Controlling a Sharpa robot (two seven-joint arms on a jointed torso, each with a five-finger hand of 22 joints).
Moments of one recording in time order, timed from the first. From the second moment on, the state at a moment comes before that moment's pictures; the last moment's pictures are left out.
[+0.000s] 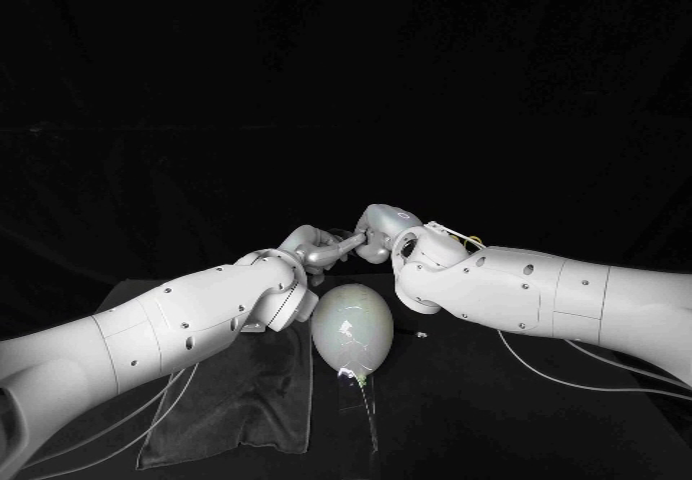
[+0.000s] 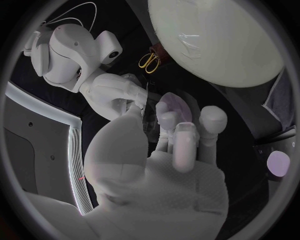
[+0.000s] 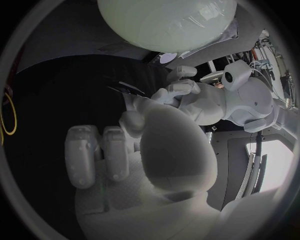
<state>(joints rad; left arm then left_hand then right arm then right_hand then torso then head) 1.24 -0.44 -0.04 1.20 -0.70 -0.48 -0.20 1.09 -0.07 -0.02 0.29 0.05 0.83 0.05 0.93 0.81 1.20 -0.02 1.18 0.93 1.47 -0.07 1.50 1.31 0.13 1.19 0.07 1.27 1.02 1.36 -0.46 -0.19 1.24 -1.36 -0.50 -0.45 1.40 -0.07 0.44 0.19 0.05 1.11 0.05 0.26 0.57 1.40 0.00 1.02 1.15 1.47 -0.08 1.57 1.31 0.03 1.47 0.03 1.53 1.31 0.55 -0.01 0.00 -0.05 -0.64</state>
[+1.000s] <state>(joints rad) 1.25 -0.46 -0.04 1.20 -0.73 -0.46 -0.23 1.18 0.03 0.05 0.29 0.05 0.78 0.05 0.87 0.78 1.06 -0.01 0.99 0.69 1.46 -0.07 1.43 1.30 0.12 1.09 0.06 1.21 0.92 1.36 -0.47 -0.19 1.24 -1.37 -0.50 -0.46 1.40 -0.07 0.45 0.19 0.05 1.11 0.05 0.26 0.57 1.40 0.00 1.03 1.15 1.47 -0.08 1.57 1.31 0.03 1.47 0.03 1.54 1.31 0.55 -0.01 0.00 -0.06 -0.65</state>
